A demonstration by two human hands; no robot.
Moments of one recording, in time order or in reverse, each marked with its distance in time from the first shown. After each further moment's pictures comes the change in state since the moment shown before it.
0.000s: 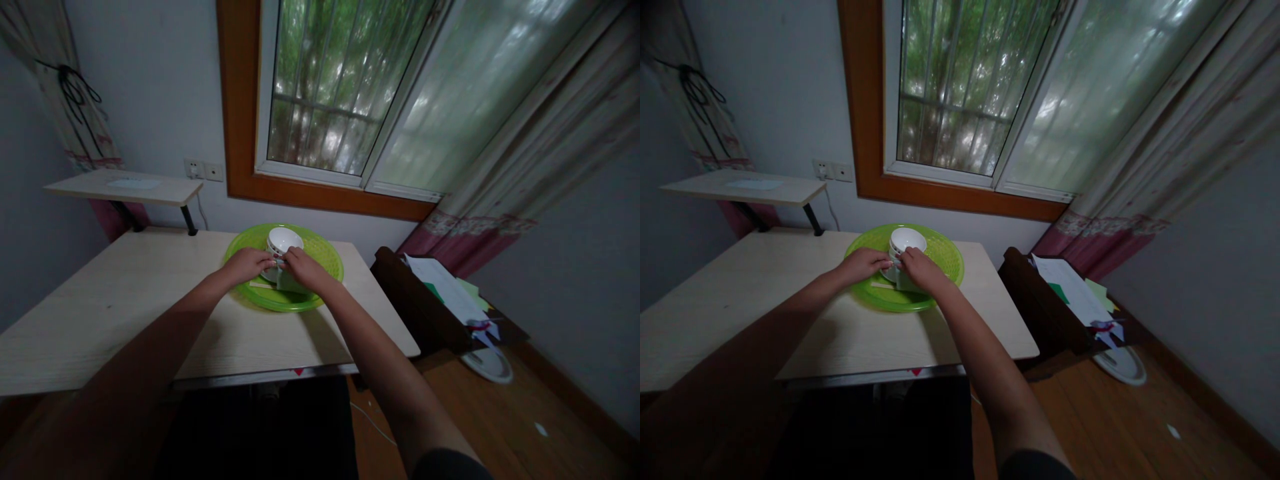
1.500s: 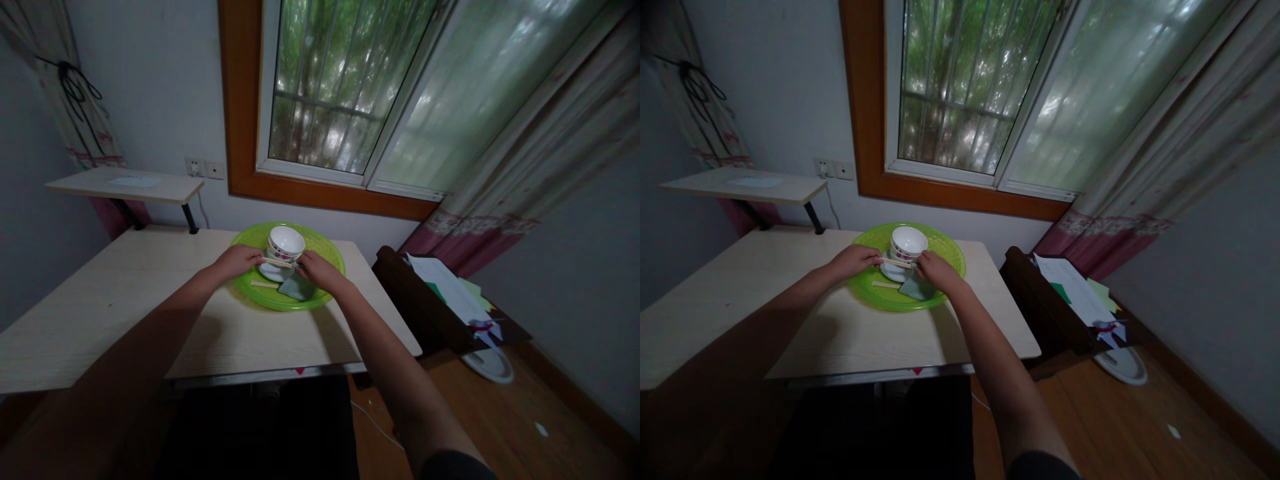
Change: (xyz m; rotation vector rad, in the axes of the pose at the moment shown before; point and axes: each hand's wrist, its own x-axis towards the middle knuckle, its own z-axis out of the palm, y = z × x) left_hand -0.008 -0.038 -0.009 -0.001 -0.004 -0.023; right_hand -0.018 0.033 0.009 0.051 -0.082 0.081
